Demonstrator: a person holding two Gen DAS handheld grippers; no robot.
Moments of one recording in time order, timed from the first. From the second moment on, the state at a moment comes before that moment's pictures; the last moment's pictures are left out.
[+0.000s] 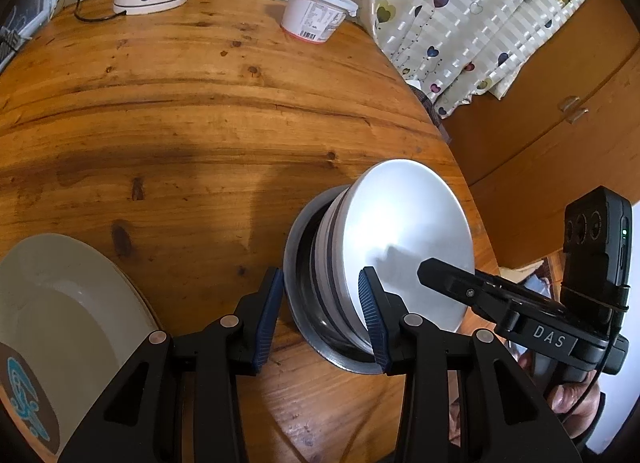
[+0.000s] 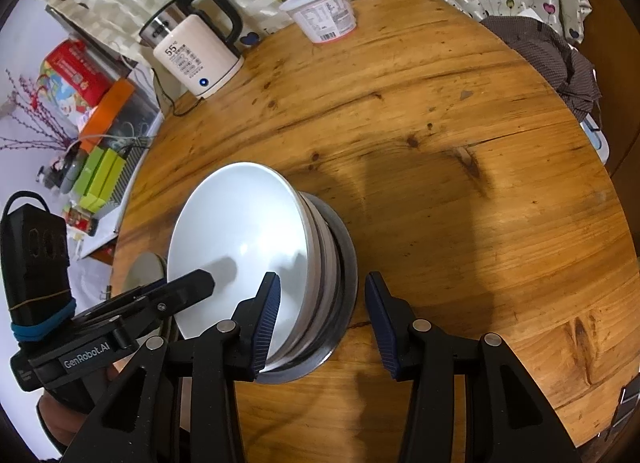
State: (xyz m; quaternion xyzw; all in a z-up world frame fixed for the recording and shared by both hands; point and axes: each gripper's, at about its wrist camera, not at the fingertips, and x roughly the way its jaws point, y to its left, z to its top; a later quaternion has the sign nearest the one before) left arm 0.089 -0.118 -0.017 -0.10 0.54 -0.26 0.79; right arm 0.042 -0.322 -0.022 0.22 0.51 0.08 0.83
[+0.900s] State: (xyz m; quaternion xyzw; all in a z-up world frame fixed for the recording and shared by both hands) left arm 0.097 -0.121 -0.020 -0.09 0.55 -0.25 0.79; right arm 0.056 -0.318 -0.024 0.20 0.52 0.07 0.82
